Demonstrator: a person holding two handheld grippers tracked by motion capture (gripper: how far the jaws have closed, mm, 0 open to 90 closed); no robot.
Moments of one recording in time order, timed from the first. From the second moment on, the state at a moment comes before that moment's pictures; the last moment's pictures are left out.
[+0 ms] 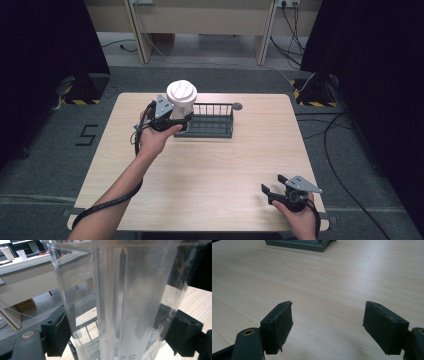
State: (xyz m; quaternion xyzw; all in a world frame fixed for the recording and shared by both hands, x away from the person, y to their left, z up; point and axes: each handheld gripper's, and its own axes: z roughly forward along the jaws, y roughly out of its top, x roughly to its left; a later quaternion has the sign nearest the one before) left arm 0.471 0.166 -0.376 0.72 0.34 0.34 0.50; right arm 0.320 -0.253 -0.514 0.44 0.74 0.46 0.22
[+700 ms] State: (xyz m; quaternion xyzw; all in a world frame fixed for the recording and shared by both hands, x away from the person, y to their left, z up) left arm 0.488 0.160 -0.366 0.72 0.34 0.35 0.50; right arm 0.320 -0.254 -0.515 0.45 0.74 0.46 0.22
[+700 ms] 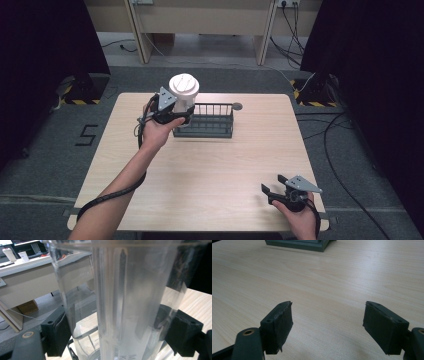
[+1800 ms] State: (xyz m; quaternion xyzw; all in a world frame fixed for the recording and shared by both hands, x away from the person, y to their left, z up) left arm 0.535 0.138 -0.376 0.72 0.36 0.34 0.49; right arm 0.320 -0.255 -0.515 0.45 0.73 0.47 0.22
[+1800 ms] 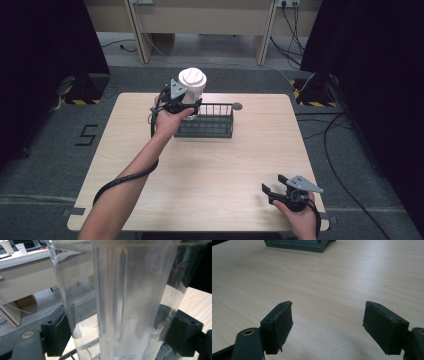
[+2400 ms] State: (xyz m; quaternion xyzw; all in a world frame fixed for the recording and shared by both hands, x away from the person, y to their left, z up) left arm 0.556 0.126 -0.391 0.72 0.38 0.33 0.48; right arm 0.320 -0.256 -0.514 0.45 0.73 0.47 0.21
